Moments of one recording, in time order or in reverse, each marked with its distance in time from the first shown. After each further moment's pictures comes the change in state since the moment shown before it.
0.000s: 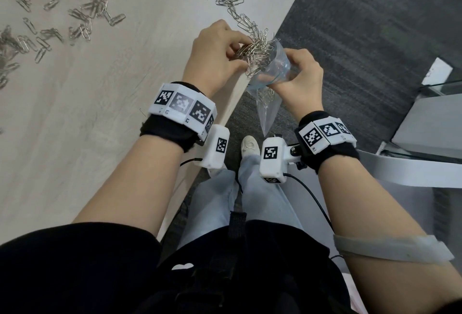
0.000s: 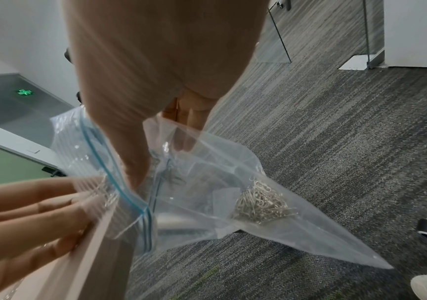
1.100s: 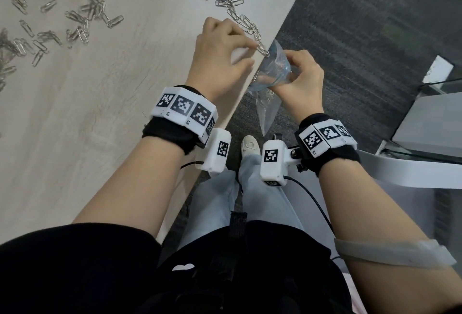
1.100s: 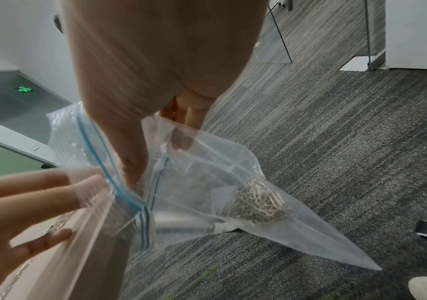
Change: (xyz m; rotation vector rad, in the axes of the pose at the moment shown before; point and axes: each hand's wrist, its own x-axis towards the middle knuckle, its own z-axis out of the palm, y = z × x) left_hand 0.000 -0.004 0.007 0.057 0.029 0.155; right_hand 0.001 0.002 0.000 0.002 -0.017 -0.016
